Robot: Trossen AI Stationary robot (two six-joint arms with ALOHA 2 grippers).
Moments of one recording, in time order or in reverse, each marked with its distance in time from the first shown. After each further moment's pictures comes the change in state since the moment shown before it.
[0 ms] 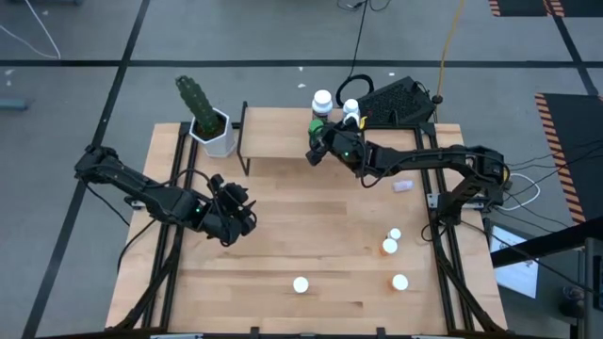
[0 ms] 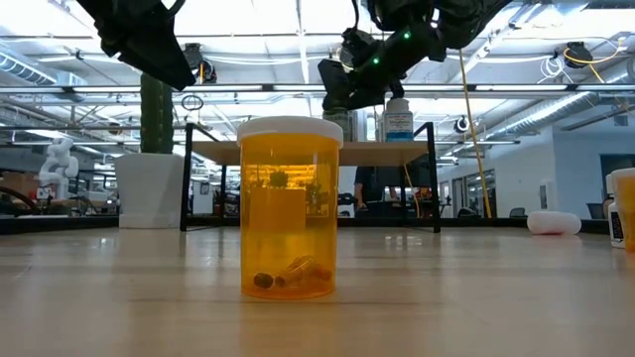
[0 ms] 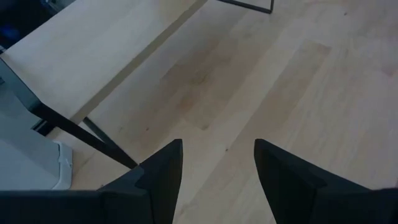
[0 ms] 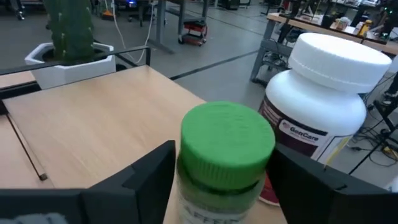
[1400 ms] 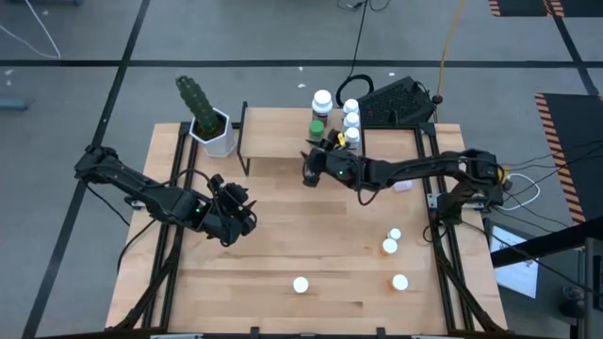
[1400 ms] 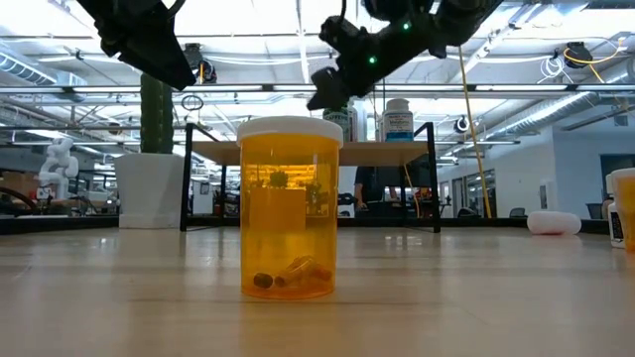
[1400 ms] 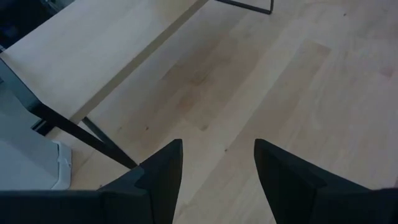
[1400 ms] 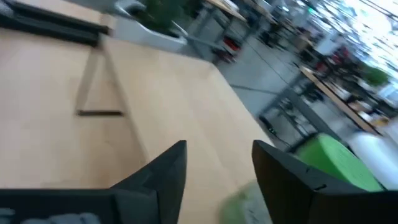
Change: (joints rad) left arm 0.001 0.000 0.000 0.002 0.000 -0.002; right arm 0.127 0.051 0.000 0.053 -0.015 -0.422
